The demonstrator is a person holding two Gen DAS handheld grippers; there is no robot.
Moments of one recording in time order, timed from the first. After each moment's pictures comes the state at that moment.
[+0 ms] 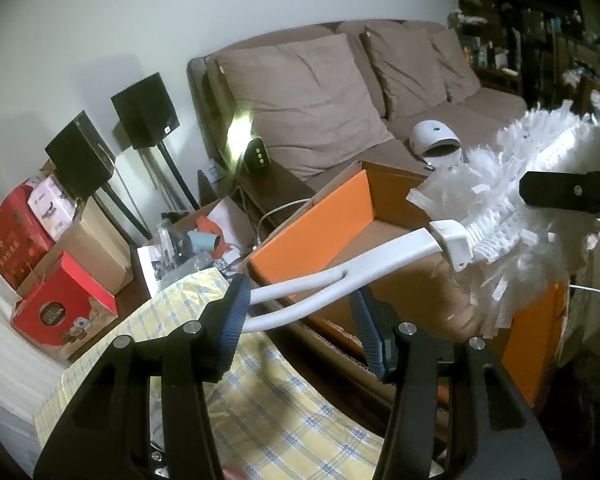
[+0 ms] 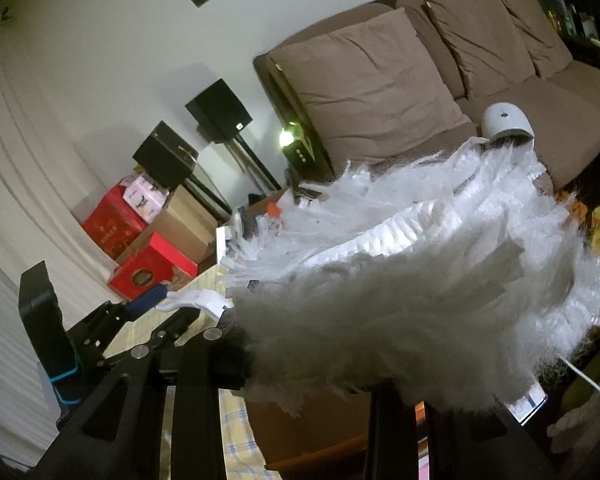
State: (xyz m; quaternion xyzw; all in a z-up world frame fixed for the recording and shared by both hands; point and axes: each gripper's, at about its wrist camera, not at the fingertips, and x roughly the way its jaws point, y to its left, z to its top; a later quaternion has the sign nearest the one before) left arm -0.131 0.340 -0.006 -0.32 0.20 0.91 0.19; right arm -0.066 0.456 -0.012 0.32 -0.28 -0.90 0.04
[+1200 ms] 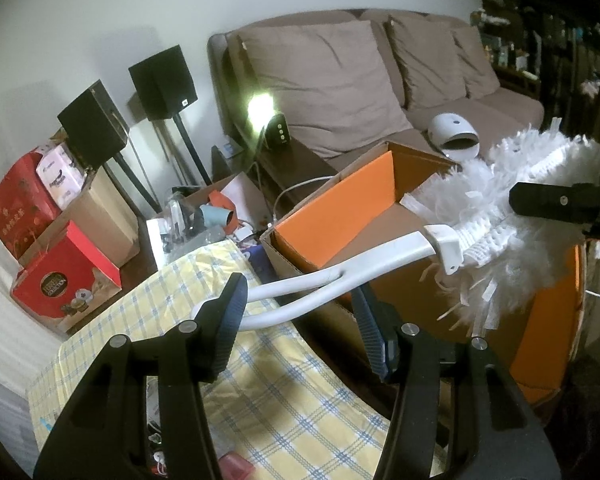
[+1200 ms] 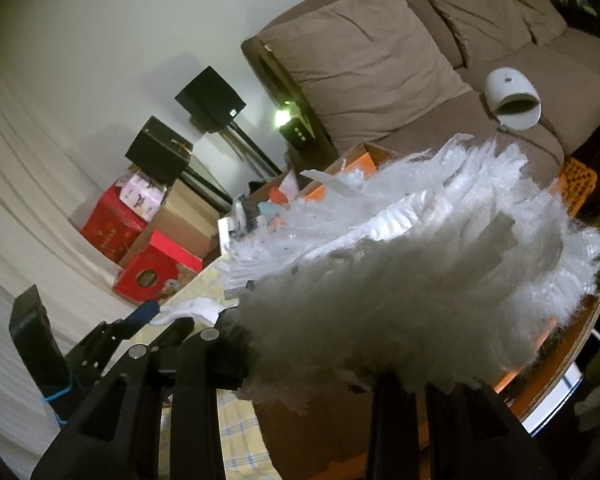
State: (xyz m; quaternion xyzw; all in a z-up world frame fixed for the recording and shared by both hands) left arm -0.142 0.314 -0.018 -0.35 0.17 0.91 0.17; right arm -0.093 0.438 -0.029 0.34 -0.30 -0.89 0.04
